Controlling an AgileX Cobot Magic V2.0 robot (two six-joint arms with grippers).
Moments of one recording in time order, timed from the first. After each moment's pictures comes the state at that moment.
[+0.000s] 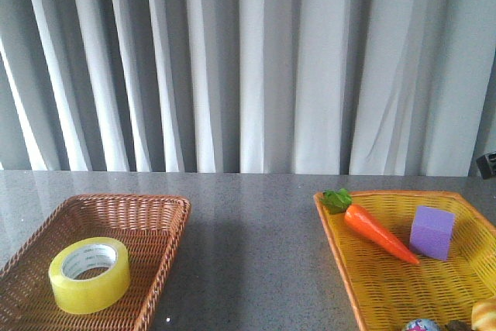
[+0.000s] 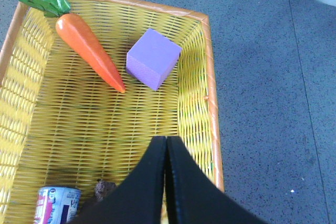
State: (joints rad) left arm -0.03 -0.01 0.03 0.12 0.05 -0.09; right arm 0.04 1.37 -1.58 -0.22 1.07 0.00
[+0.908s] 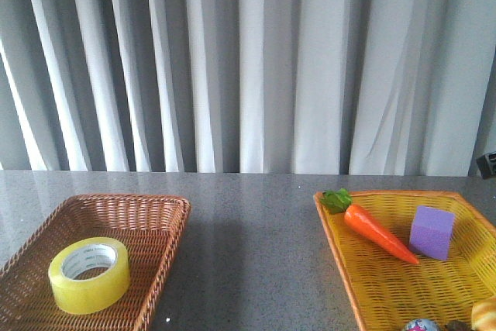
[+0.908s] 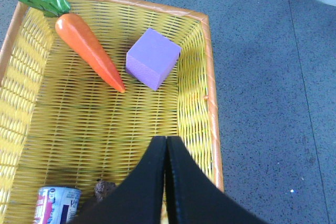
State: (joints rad) left arm 0.09 -0.01 0.03 0.12 0.06 -0.09; right arm 0.04 1.37 -1.58 -0.22 1.07 0.00
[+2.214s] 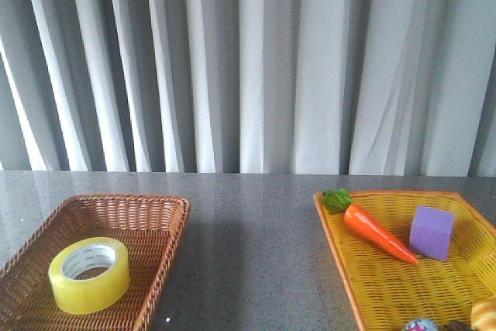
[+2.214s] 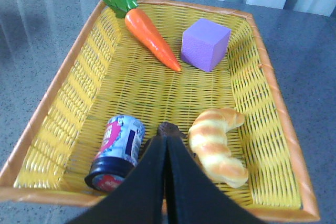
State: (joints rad) left arm 0.08 -0.01 0.03 0.12 0.07 -0.09; right arm 0.04 0.60 -0.59 -0.04 0.51 -0.04
